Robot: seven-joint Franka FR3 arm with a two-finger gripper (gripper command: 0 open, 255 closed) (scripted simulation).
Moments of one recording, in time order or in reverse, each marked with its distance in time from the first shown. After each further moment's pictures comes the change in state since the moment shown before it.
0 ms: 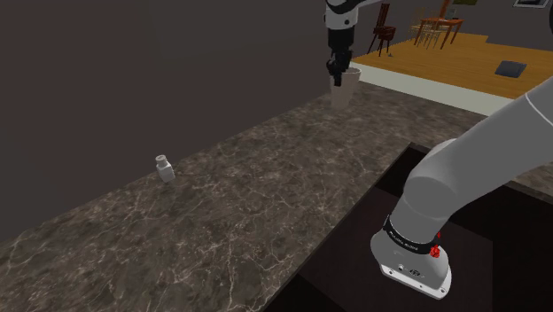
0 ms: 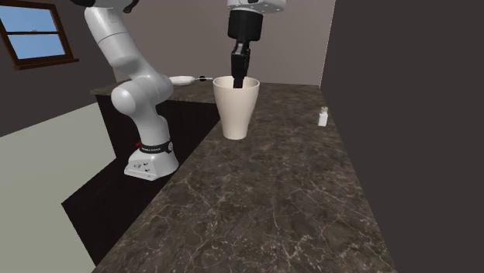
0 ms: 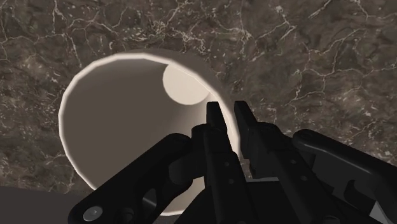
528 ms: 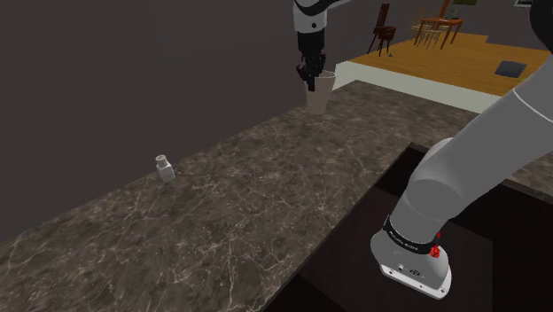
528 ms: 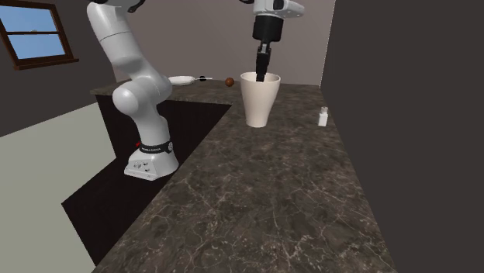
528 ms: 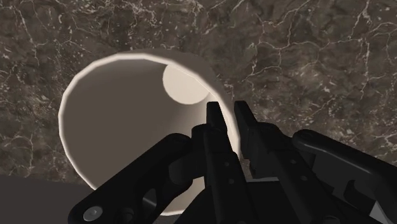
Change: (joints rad) arm 0.072 0.086 0.121 0.064 0.066 -0.010 0.172
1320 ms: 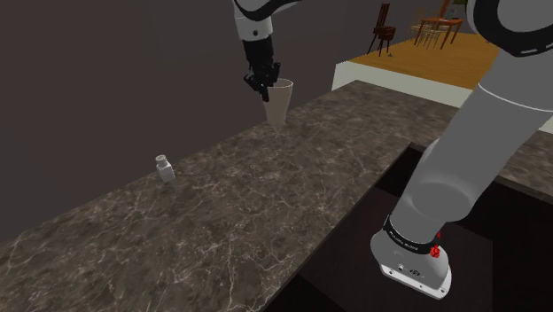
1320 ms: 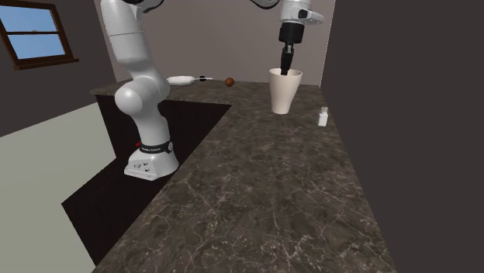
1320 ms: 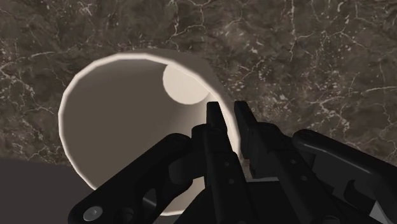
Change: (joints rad) arm 0.109 0.231 0.168 0.218 0.056 -0.023 0.265
